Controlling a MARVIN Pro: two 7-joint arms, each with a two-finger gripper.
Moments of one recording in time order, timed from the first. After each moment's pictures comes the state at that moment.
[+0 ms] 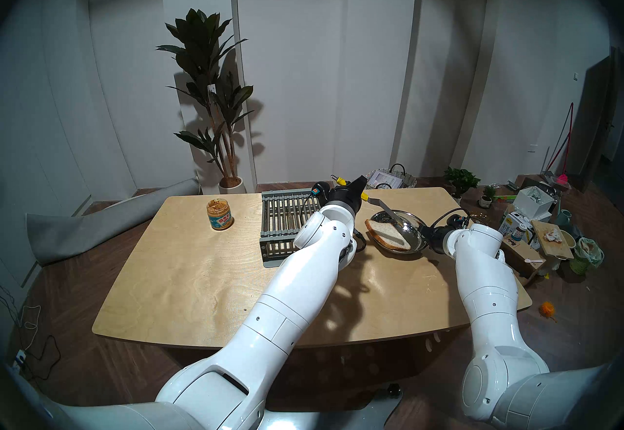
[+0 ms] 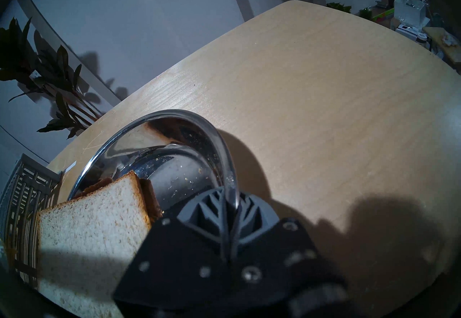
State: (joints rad) left arm 1.18 -1.69 -1.05 -1.37 -1.12 -0.02 0.34; right arm -1.17 -1.42 1.91 -1.14 0.35 0.73 0.08
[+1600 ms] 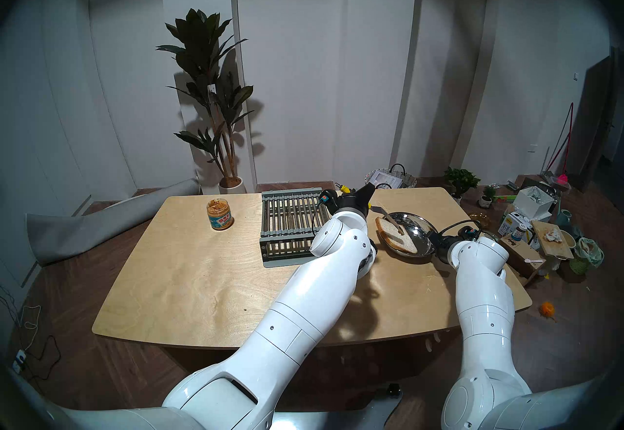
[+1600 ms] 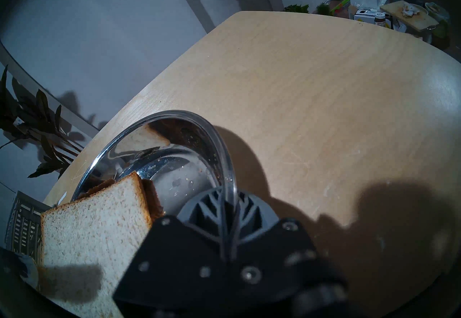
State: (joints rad) left arm 1.17 -1.74 -0.99 -1.32 -1.08 -0.12 0.47; right arm -1.25 -1.52 2.02 -1.27 0.42 0.70 -0.06
